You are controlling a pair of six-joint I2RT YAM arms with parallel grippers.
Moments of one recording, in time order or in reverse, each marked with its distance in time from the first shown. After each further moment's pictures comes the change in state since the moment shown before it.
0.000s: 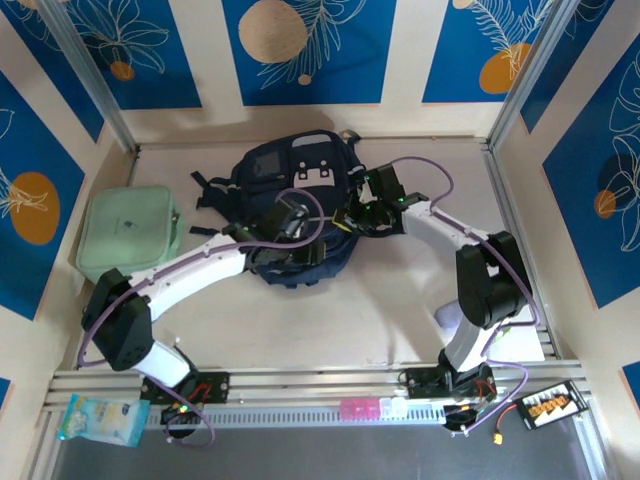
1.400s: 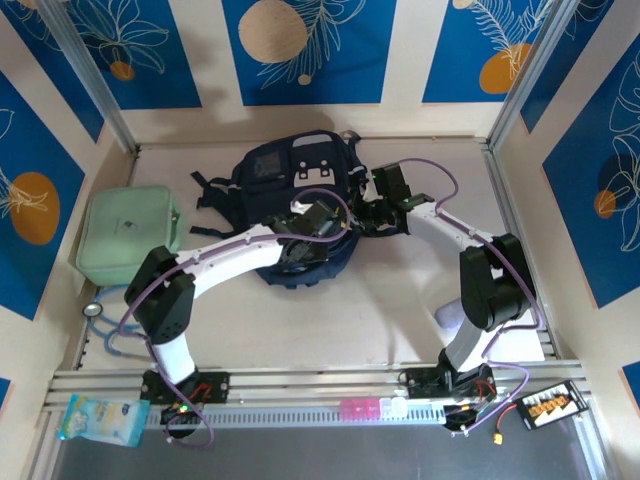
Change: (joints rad) left arm -0.072 0.235 0.179 -0.092 -0.258 -0.113; right arm -0.029 -0.014 -0.022 0.042 -0.085 0.053
